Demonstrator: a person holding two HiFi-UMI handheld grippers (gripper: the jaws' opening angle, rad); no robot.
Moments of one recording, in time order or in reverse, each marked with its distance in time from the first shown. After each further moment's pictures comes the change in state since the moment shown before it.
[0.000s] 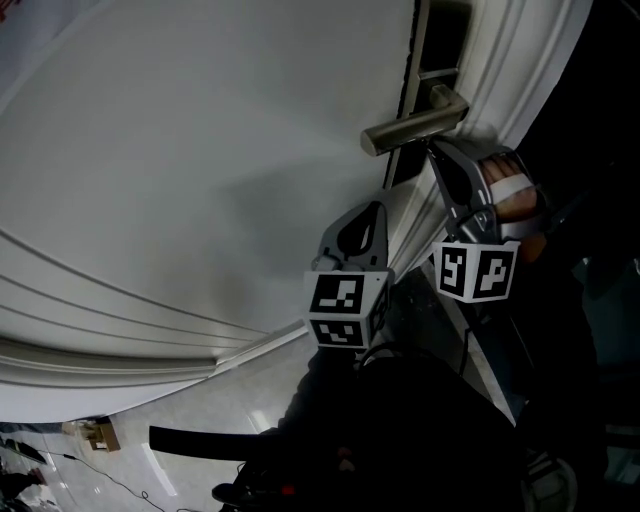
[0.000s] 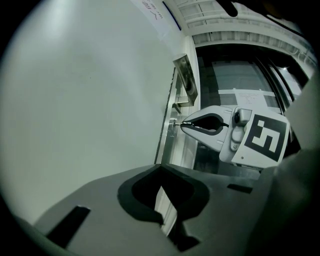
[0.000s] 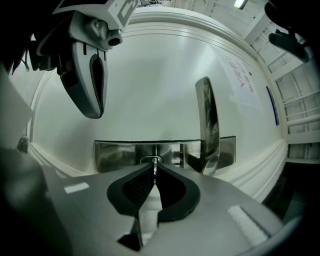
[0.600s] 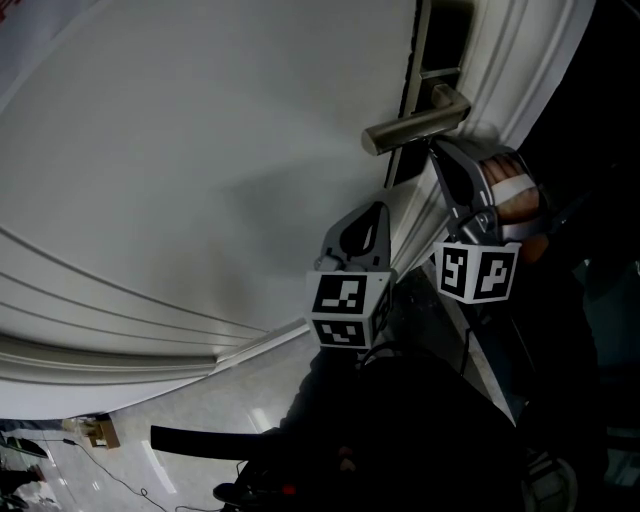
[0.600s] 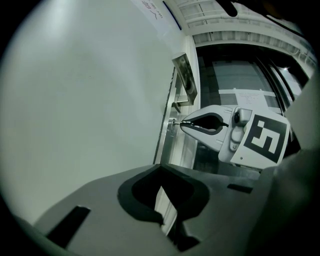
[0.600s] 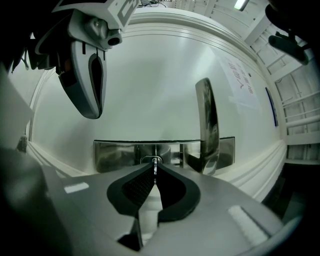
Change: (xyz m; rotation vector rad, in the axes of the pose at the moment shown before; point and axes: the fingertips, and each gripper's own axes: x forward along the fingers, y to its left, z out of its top) left arm 0.000 -0.002 -0.002 -0.005 0.001 0.001; right arm -0.001 -0.001 0.000 -0.008 -0.004 -0.011
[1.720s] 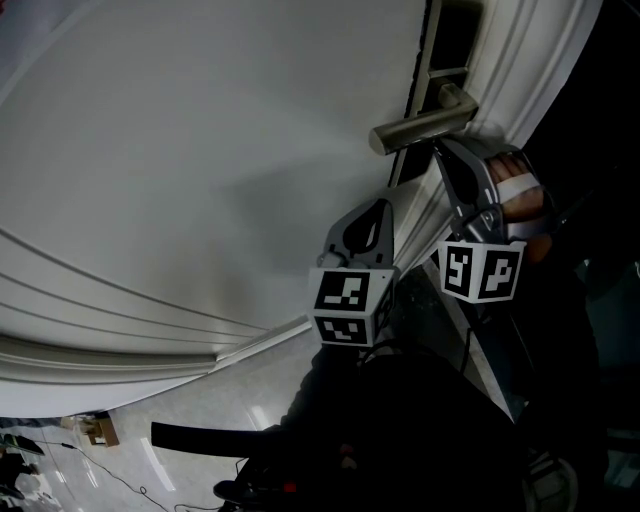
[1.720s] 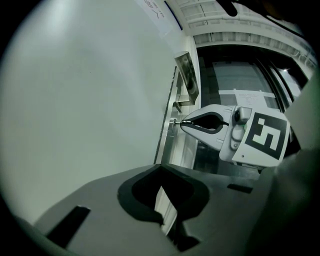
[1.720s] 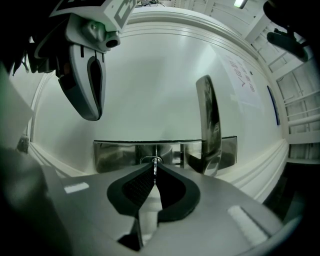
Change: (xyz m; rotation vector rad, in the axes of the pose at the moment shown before) left arm 0.002 0.002 0.001 -0.006 -0.001 -0.012; right arm 0.002 -0.001 0.001 0.004 0.008 0.017
